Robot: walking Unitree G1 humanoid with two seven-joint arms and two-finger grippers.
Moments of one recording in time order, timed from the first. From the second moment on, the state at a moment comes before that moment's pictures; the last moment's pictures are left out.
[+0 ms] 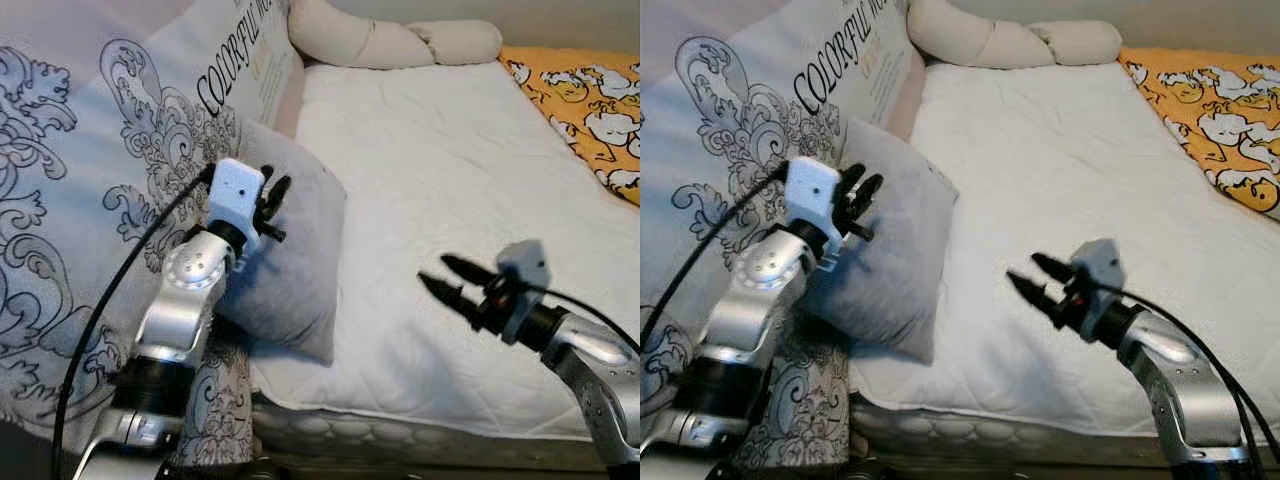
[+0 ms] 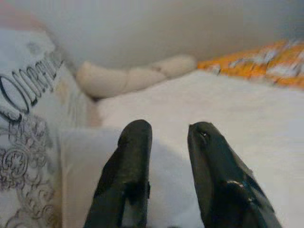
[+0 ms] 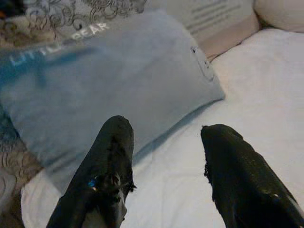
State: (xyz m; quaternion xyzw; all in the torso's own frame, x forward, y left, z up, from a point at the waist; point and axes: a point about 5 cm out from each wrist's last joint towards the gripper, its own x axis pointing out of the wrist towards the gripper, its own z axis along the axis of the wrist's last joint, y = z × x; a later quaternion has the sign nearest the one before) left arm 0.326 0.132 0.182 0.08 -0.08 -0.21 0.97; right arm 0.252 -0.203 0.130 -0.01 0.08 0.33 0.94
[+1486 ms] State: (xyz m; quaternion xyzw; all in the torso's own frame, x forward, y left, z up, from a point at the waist) left arm 0.263 0.171 0.117 0.06 0.03 -0.02 1.00; right arm 0.267 -0.188 0.102 -0.07 0.07 -0.04 0.99
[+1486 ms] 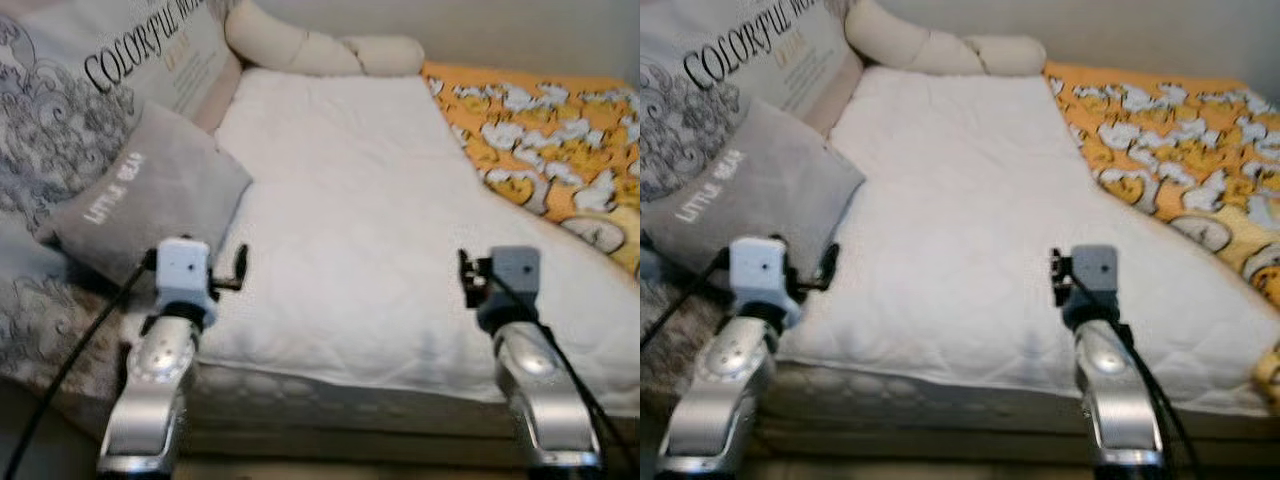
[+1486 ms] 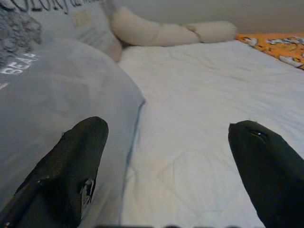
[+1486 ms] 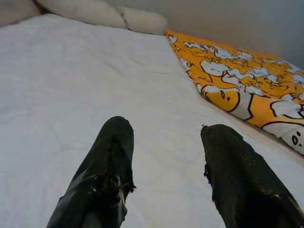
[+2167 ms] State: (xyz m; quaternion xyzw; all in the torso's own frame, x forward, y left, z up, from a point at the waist) left arm 0.263 0.154 0.112 0.04 0.03 -0.04 1.00; right arm 0.264 -0.201 0.098 -0.09 0.09 -0.05 0.99
